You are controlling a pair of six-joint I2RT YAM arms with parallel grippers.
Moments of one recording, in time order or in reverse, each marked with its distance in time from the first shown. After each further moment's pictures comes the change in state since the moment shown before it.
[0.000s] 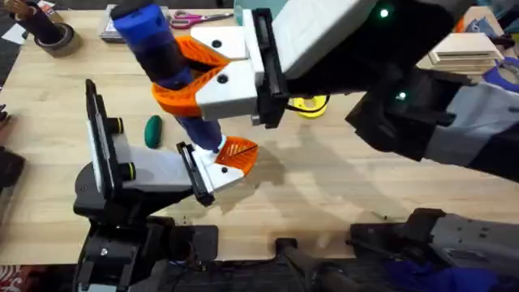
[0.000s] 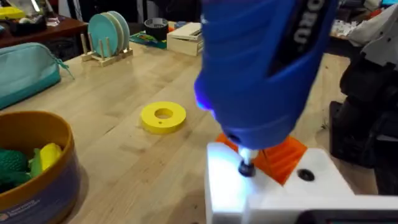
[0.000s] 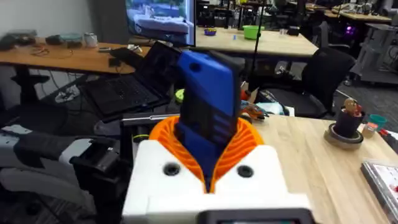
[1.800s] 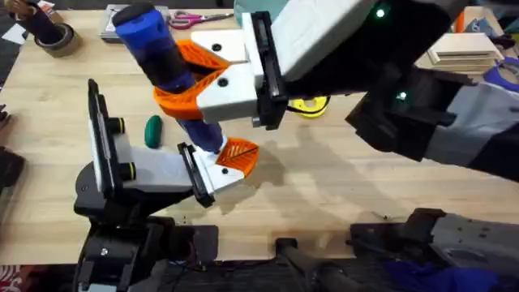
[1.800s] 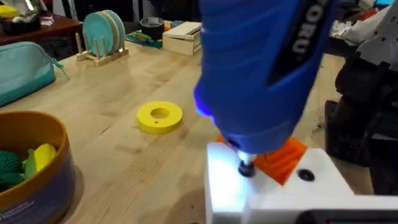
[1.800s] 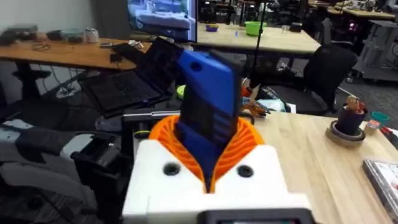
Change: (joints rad) left arm 0.000 0.000 0.000 -0.002 0.014 -0.004; right arm 0.000 0.000 0.000 -0.029 -0.012 -0.024
